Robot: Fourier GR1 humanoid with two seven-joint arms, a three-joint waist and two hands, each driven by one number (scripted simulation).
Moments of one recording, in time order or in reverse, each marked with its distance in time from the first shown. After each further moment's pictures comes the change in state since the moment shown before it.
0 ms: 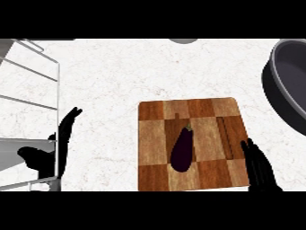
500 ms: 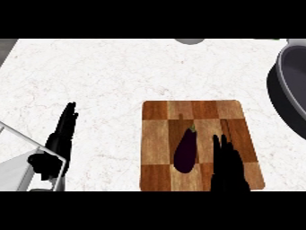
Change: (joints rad) left arm -0.008 -0.056 0.039 -0.006 0.066 -0.056 -0.104; right arm -0.125 0.247 0.143 0.007 0.293 0.348 0.422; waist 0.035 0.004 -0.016
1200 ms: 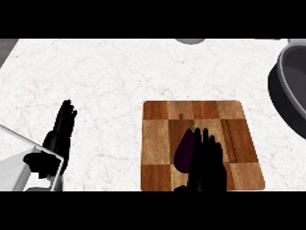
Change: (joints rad) left arm -0.009 0.003 0.012 -0.013 0.013 -0.022 -0.005; right arm -0.199 0.048 0.028 0.194 -0.069 0.108 0.170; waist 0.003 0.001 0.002
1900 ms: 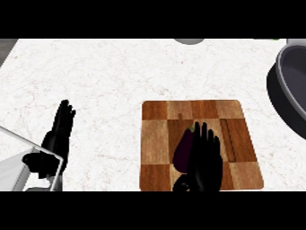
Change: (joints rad) left arm 0.001 -0.005 0.010 -0.001 -0.011 0.007 -0.002; right arm -0.084 0.001 -0.061 0.158 -0.062 -0.058 -0.028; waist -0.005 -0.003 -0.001
